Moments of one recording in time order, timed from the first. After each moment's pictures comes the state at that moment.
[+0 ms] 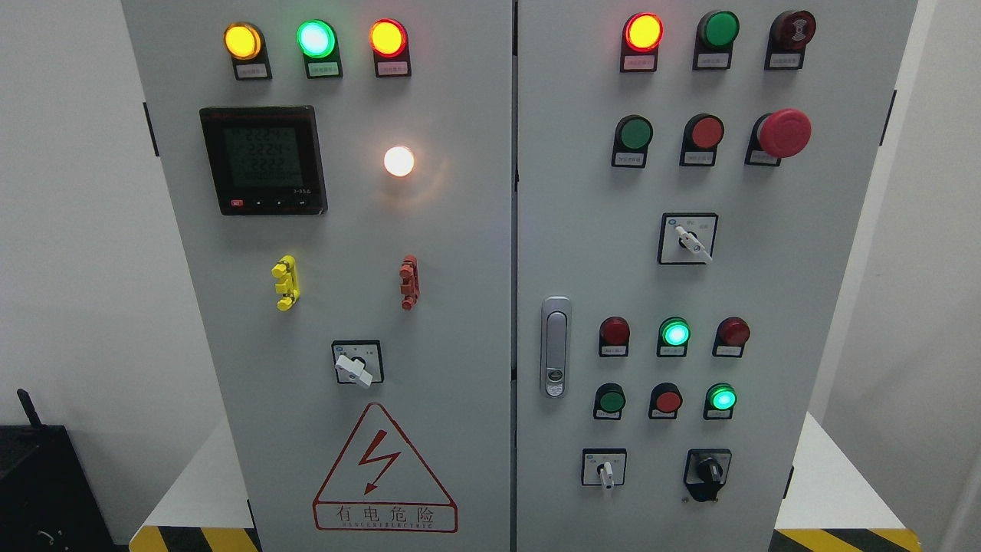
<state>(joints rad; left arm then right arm) 0.10 0.02 -0.04 -0.14 0.05 -0.22 -0.19 0.09 0.12 0.08 -0.13 0.00 0.02 -0.08</state>
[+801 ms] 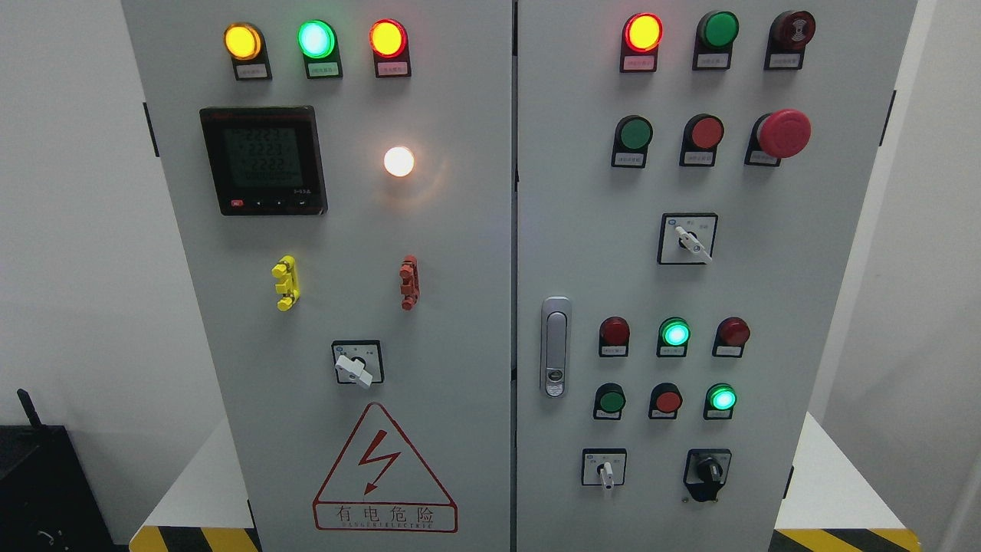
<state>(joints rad) 0.08 -0.03 -0.08 0.03 0.06 -0.19 -0.19 0.09 0.12 0.08 -0.13 0.00 0.02 -0.08</state>
